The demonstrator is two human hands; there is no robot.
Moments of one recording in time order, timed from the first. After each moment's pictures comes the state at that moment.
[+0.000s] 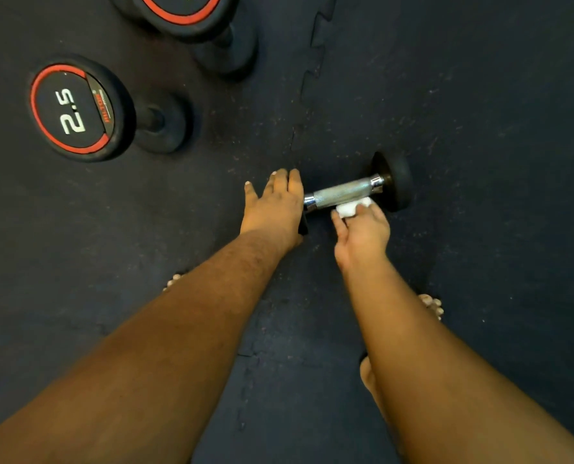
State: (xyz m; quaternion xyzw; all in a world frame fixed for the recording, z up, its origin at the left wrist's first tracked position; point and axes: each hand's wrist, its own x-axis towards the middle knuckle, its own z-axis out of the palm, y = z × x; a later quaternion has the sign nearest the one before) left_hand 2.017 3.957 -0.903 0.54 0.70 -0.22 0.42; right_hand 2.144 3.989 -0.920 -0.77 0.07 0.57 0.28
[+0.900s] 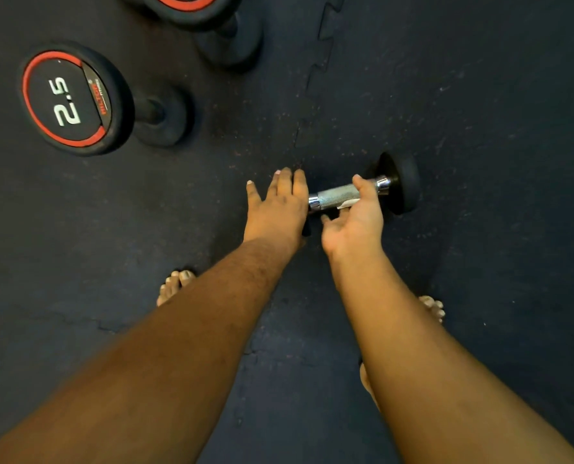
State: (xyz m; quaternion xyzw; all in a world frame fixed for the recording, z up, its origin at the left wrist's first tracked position) left_hand 2.024 3.947 -0.906 0.54 0.72 -0.20 0.39; right_hand 2.119 4.003 -0.915 -0.71 0.13 0.63 0.28
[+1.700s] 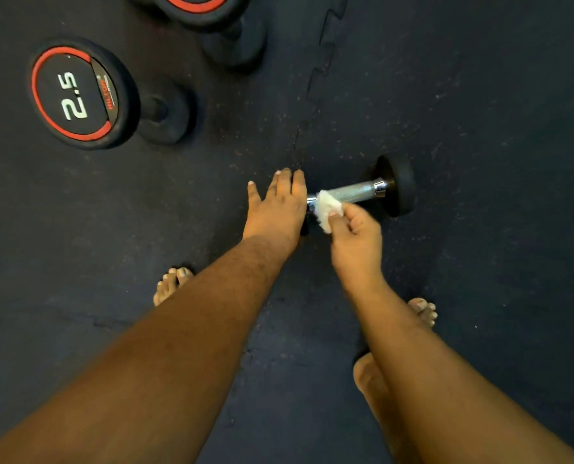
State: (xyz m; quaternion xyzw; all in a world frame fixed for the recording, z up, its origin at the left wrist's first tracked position) left_hand 2.024 3.945 -0.910 0.53 0.72 -0.19 0.40; right_hand 2.157 3.961 -0.898 -0.69 -0.44 0.56 0.09
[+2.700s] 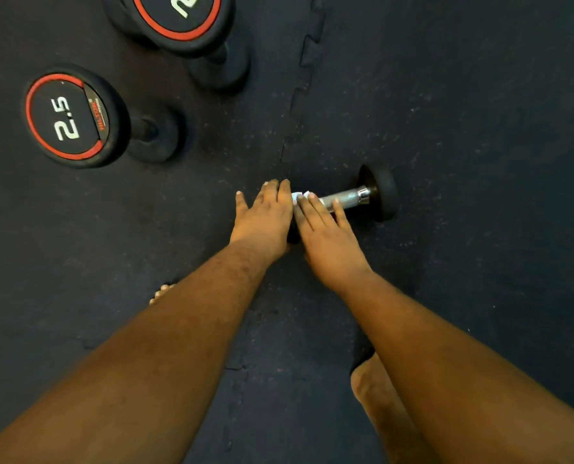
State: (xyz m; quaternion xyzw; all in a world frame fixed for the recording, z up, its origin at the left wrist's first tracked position) left_hand 2.016 3.952 -0.905 0.53 0.71 -0.18 0.43; right_hand 2.166 3.973 -0.914 -0.32 -0.89 0.22 -0.24
